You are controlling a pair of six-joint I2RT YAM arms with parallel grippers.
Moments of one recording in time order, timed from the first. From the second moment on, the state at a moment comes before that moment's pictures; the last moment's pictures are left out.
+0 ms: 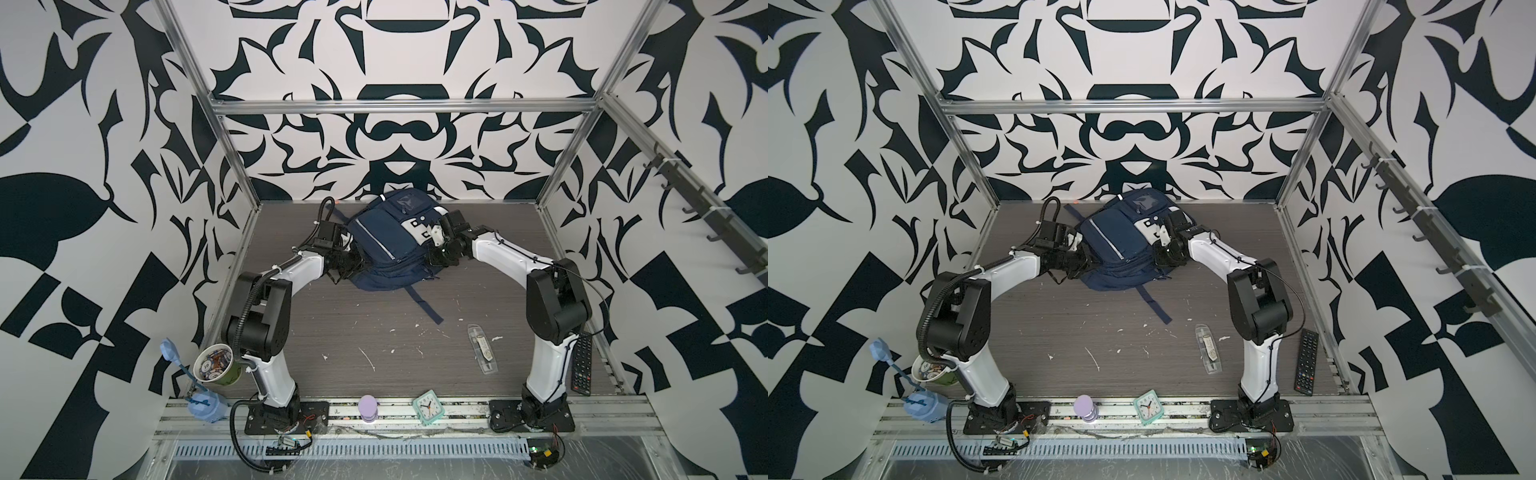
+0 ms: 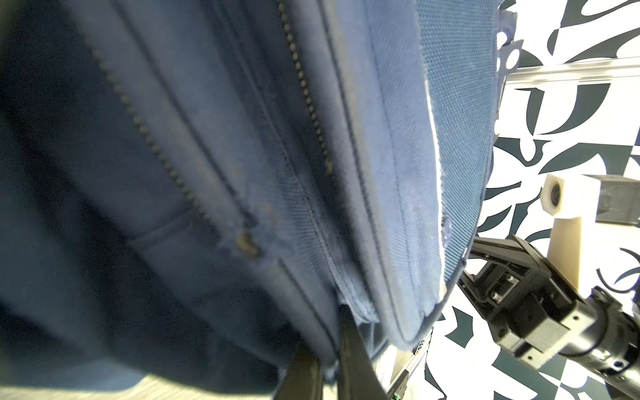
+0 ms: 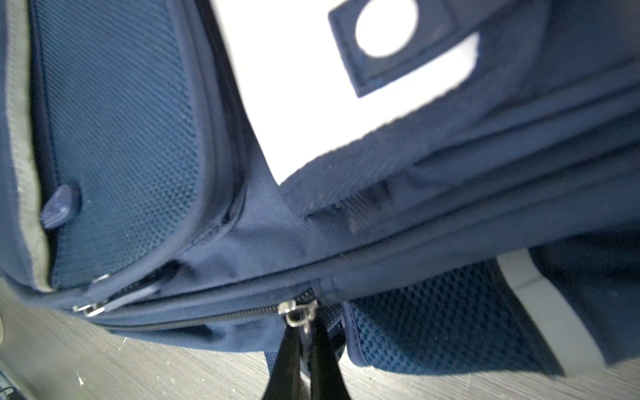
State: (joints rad) left arm -0.27 1.78 1.14 -0.26 0.60 -0.78; right arm 0.40 1.93 1.48 -0.62 -0.28 0.32
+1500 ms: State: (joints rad) left arm -0.32 1.79 1.09 -0.24 0.55 -0.78; right arm 0.46 1.93 1.39 -0.33 -0.48 0.43
